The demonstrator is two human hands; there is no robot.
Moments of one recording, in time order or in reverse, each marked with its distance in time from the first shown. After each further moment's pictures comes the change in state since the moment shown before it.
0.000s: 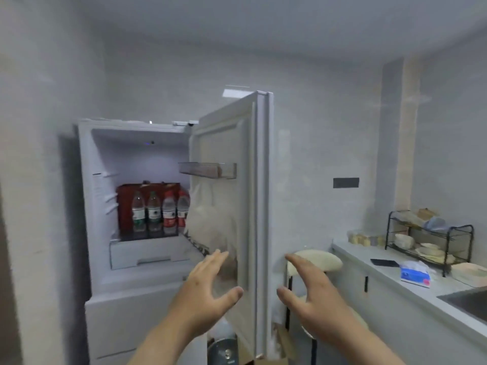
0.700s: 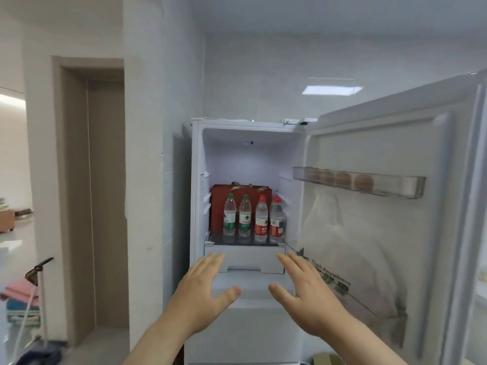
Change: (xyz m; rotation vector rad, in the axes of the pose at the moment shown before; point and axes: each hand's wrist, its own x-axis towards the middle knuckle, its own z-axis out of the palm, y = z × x) left_hand 0.004 -0.262 -0.220 0.260 0.086 -0.318; right_hand 0.178 -0.215 0.250 -0.107 -0.291 -0.193
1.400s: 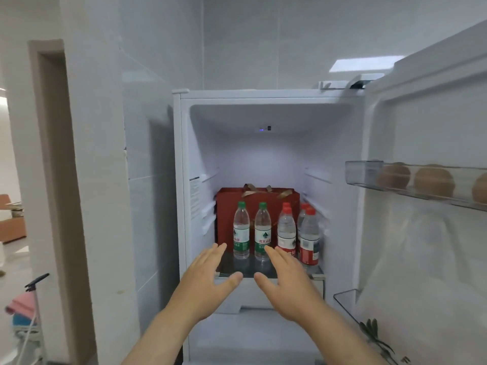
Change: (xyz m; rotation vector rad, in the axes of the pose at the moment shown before) left_hand 0.283 -0.098 0.058 0.003 0.085 -0.058; right_hand 0.320 0.072 0.104 0.160 0.034 -0.056
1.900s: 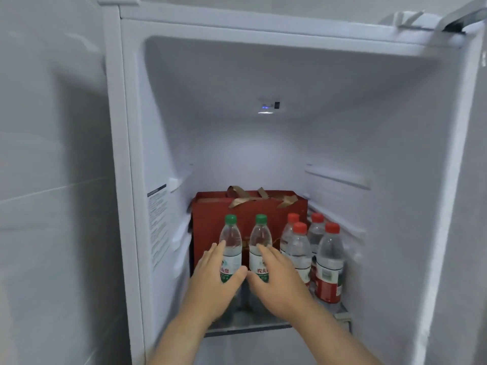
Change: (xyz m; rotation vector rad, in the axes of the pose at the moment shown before) left_hand 0.232 -0.093 0.089 -0.258 0.030 0.027; right_hand 0.211 0.051 0.076 -0.001 0.093 0.069
